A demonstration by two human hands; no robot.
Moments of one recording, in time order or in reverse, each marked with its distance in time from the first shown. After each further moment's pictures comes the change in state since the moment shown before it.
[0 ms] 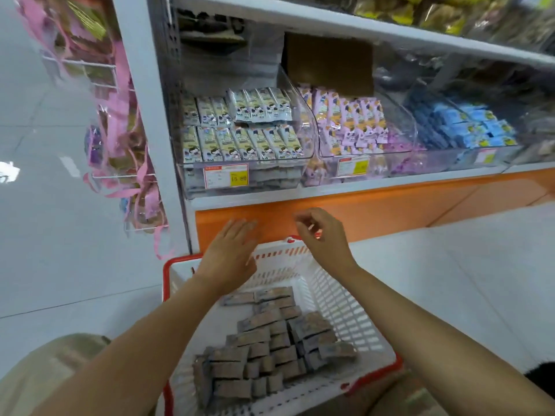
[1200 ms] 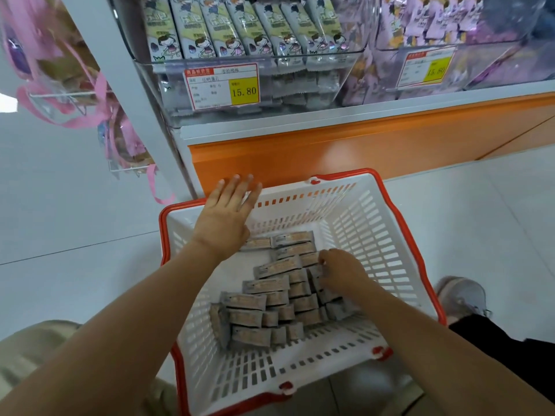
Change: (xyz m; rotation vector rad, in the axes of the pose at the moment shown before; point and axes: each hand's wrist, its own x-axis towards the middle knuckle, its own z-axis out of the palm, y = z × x) left_hand 0.007 -0.034 0.103 0.095 -0.157 -0.053; right_hand -0.118 0.135 0.087 -0.662 -0.825 0.457
